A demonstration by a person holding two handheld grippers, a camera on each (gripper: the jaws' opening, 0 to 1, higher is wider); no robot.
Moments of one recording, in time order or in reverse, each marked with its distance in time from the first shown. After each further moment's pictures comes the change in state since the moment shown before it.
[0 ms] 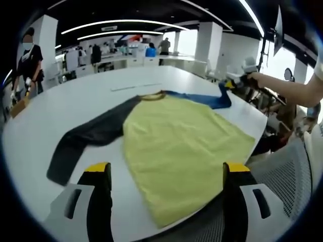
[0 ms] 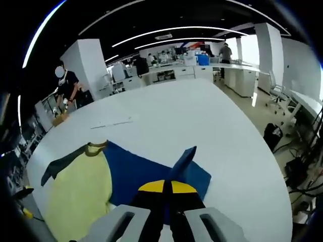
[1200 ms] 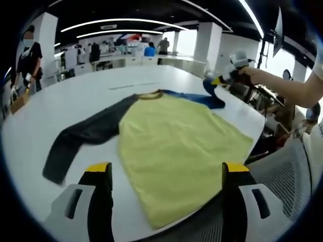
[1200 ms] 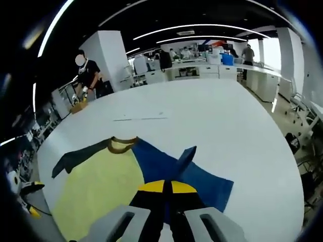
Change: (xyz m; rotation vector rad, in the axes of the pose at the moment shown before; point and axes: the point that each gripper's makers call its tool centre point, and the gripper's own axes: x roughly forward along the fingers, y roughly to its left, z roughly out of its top) left arm 0.006 -0.007 -0.002 -0.014 0.003 -0.020; right arm 0.035 0.066 0.012 -0.084 0.042 0.153
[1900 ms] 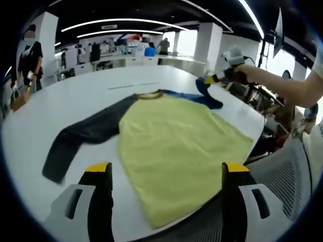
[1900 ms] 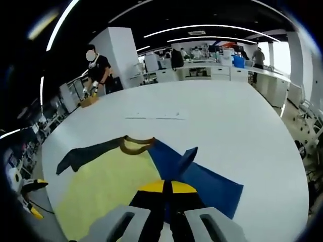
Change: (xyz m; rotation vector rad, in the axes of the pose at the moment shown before) left arm -0.001 0.001 -0.002 -0.008 -0.002 0.002; right arm 0.016 0.043 0.003 -0.056 0.011 0.057
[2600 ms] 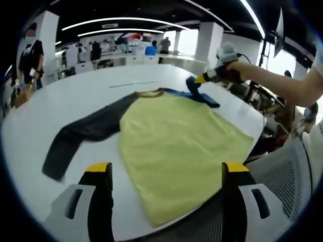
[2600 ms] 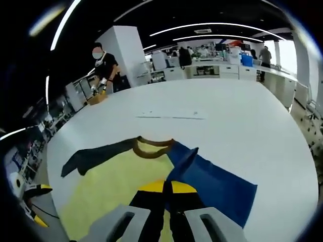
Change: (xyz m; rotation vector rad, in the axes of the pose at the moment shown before) left arm -0.002 0.002 -0.005 -0.008 0.010 0.003; right arm 0.021 0.052 0.002 -0.007 0.012 0.072
